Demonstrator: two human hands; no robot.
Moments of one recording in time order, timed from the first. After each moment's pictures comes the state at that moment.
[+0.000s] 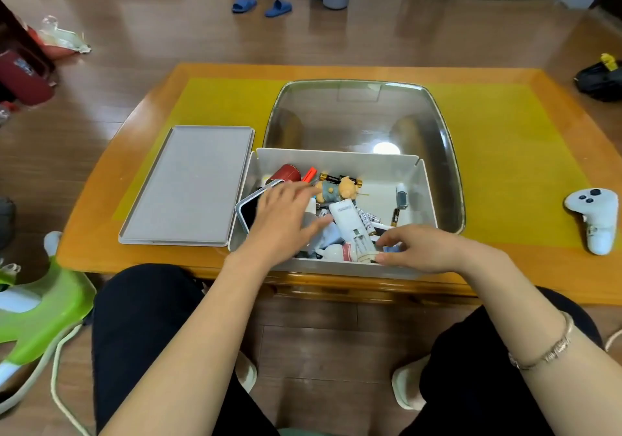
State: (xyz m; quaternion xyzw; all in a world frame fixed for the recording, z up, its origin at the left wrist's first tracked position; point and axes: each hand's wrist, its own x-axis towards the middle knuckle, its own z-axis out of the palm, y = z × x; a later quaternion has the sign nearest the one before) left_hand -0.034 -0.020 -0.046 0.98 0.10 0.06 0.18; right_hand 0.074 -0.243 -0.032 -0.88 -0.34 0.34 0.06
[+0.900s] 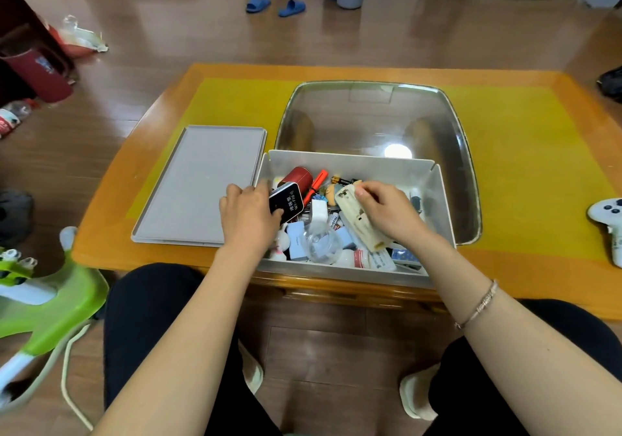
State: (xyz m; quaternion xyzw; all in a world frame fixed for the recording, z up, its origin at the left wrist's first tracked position) left_hand -0.040 0.021 -0.044 0.95 0.30 0.09 0.07; right_hand 0.086 -0.167 -0.046 -0.87 -0.29 0.13 0.38
